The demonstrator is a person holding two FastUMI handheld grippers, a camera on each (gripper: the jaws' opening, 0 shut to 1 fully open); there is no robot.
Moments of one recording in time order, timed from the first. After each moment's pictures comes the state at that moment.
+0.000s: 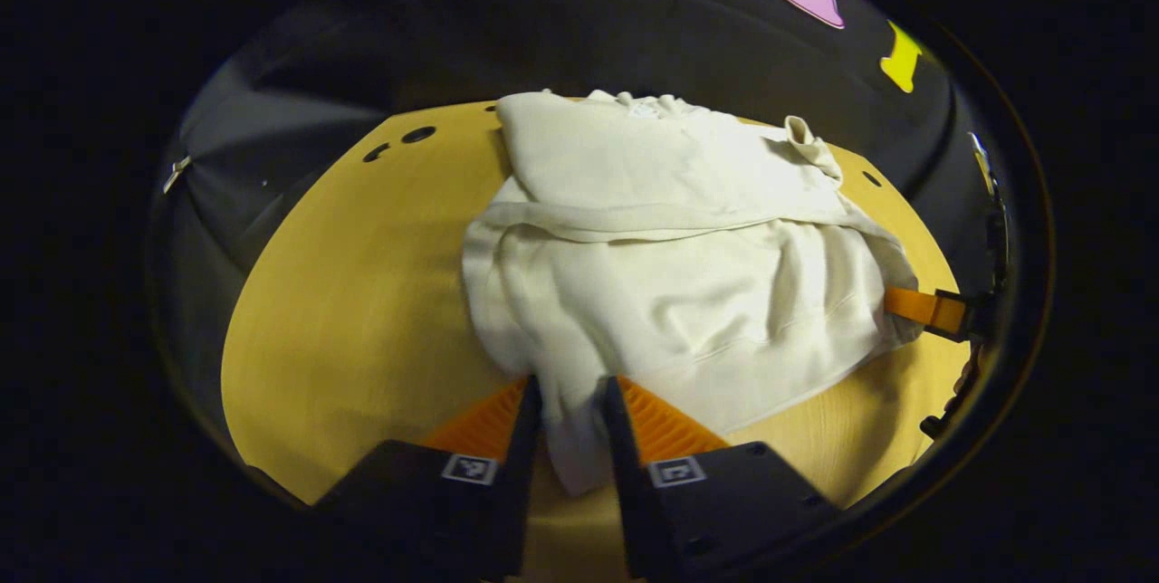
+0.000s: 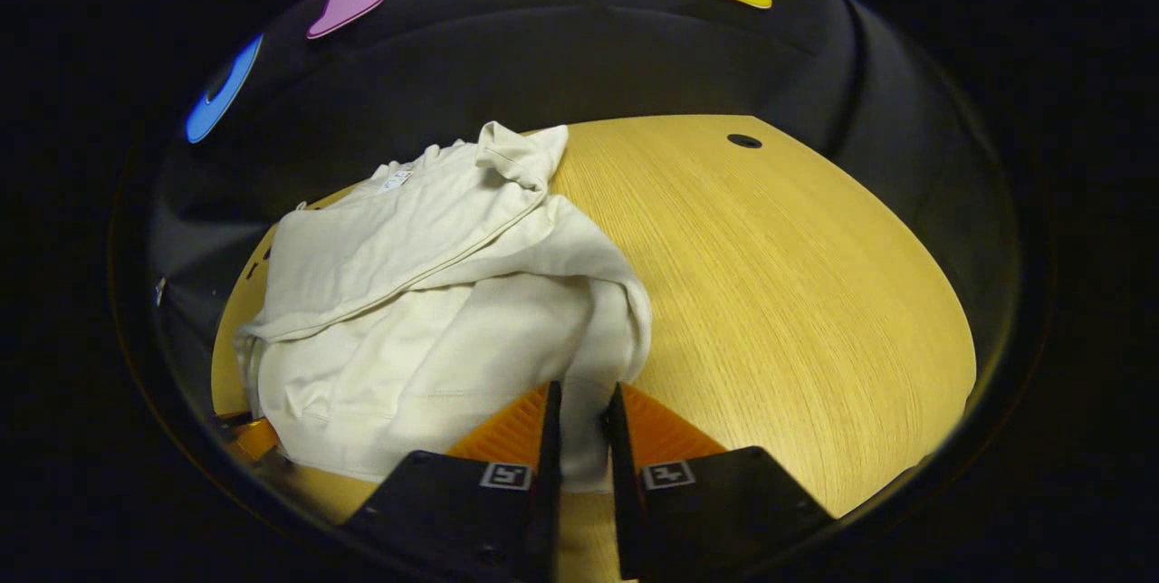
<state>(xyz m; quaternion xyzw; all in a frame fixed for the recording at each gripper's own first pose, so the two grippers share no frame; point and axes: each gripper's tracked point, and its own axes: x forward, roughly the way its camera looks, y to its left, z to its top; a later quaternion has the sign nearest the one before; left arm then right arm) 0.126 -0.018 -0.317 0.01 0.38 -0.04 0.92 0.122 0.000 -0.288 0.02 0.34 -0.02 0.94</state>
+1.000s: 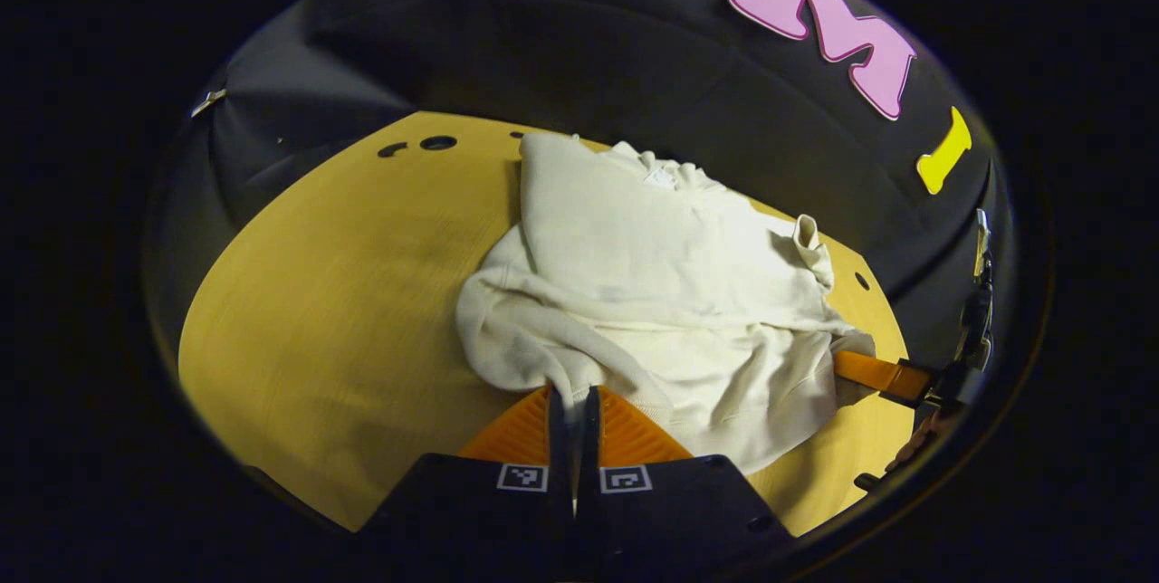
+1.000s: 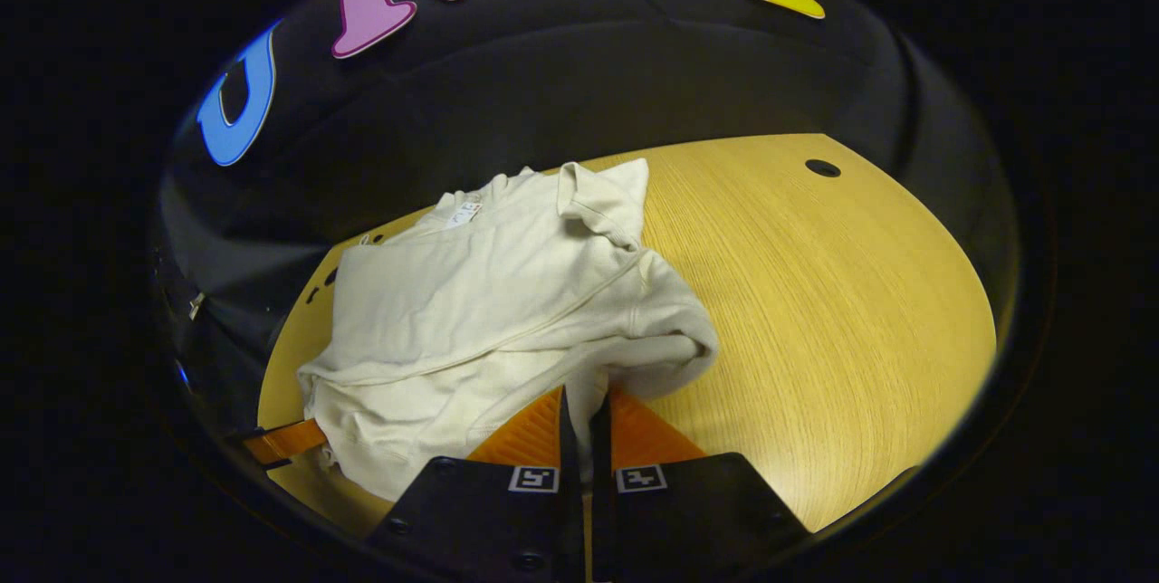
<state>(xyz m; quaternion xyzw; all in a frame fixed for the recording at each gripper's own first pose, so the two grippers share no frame) 0.176 -0.025 -0.265 -0.13 0.31 -0.02 0.94 0.172 0.054 -0.243 0.07 0.32 0.07 0.94</state>
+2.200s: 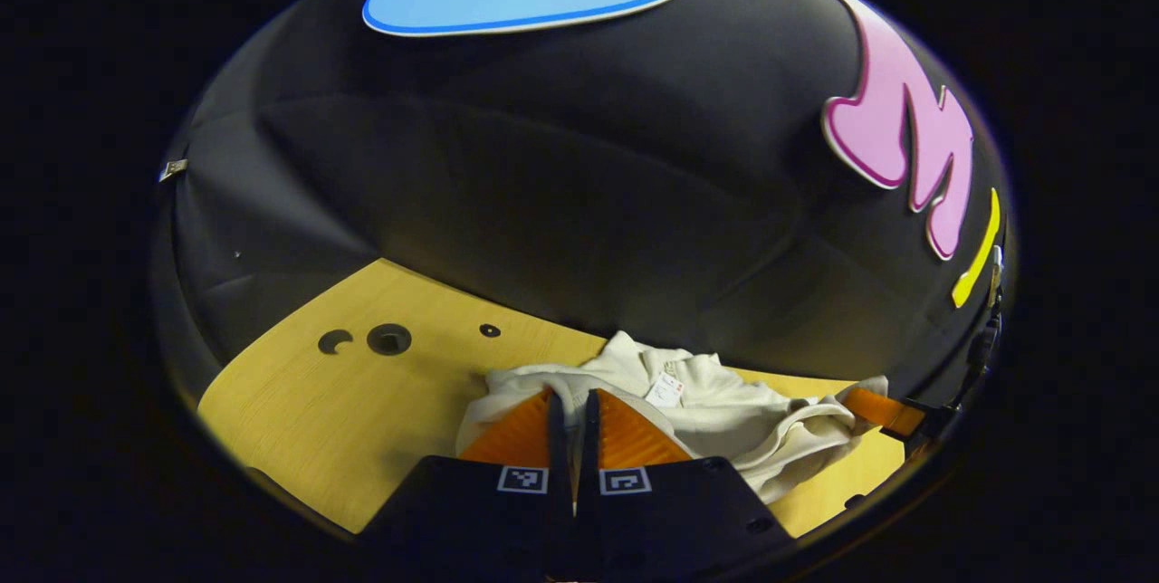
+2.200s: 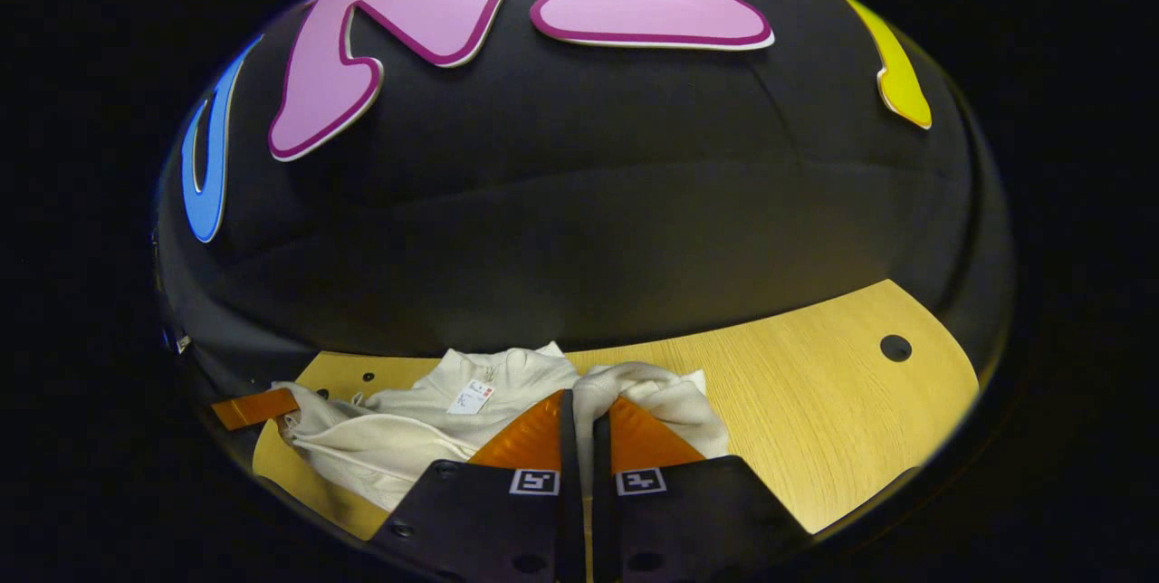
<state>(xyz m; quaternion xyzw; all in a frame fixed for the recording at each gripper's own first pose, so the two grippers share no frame) 0.401 0.013 -0.146 -0.14 0.16 0.01 0.98 0.383 0.094 -0.137 0.04 0.16 0.07 0.98</state>
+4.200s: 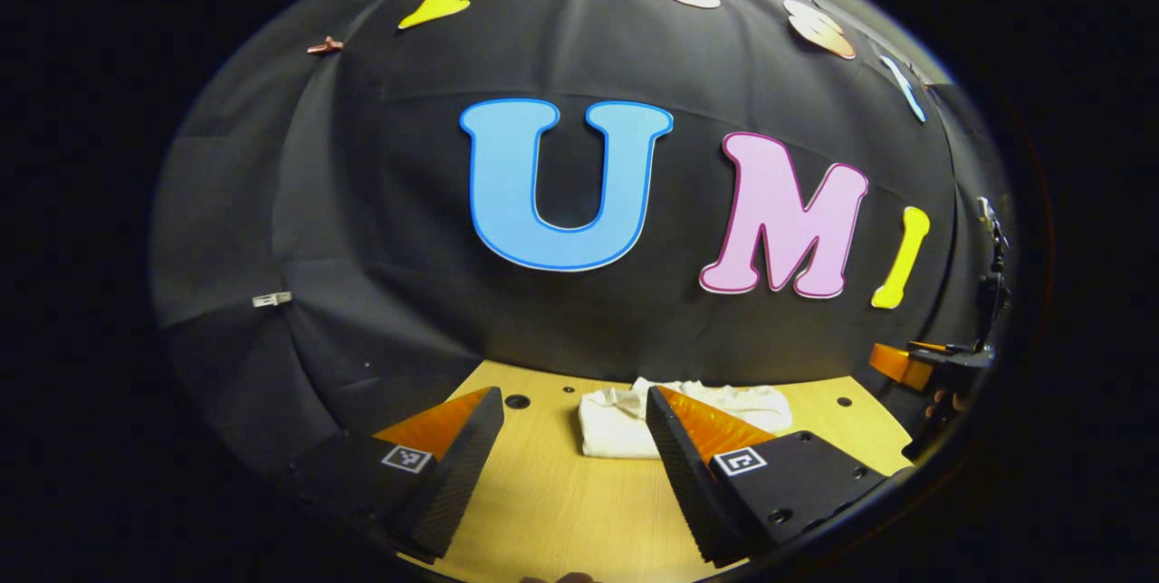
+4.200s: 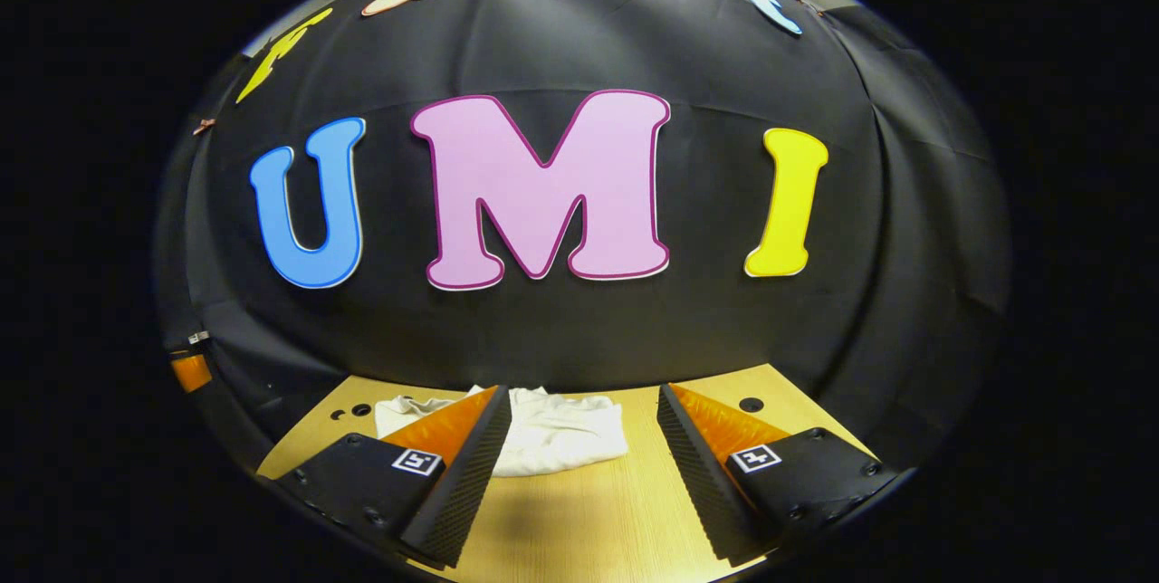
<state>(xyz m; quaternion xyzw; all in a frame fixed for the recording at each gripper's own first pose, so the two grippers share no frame) 0.065 0.081 0.025 -0.05 0.04 0.02 1.00 0.118 0.058 0.039 -0.01 0.04 0.03 1.00</state>
